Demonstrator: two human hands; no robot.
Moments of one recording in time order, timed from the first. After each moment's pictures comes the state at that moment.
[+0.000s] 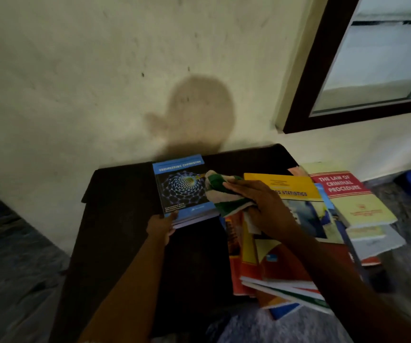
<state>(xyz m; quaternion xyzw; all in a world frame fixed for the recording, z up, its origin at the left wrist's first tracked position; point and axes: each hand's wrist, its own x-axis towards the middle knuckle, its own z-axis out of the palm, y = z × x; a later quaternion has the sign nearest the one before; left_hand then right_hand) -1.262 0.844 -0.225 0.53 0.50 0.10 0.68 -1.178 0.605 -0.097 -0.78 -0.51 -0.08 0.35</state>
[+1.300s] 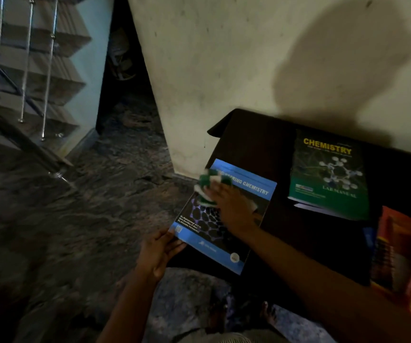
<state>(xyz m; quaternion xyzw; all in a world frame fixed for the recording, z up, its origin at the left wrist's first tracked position) -1.562 0.863 -0.234 0.21 0.58 0.29 0.73 -1.358 0.863 -0.257 -0.69 -0.68 0.12 0.19</state>
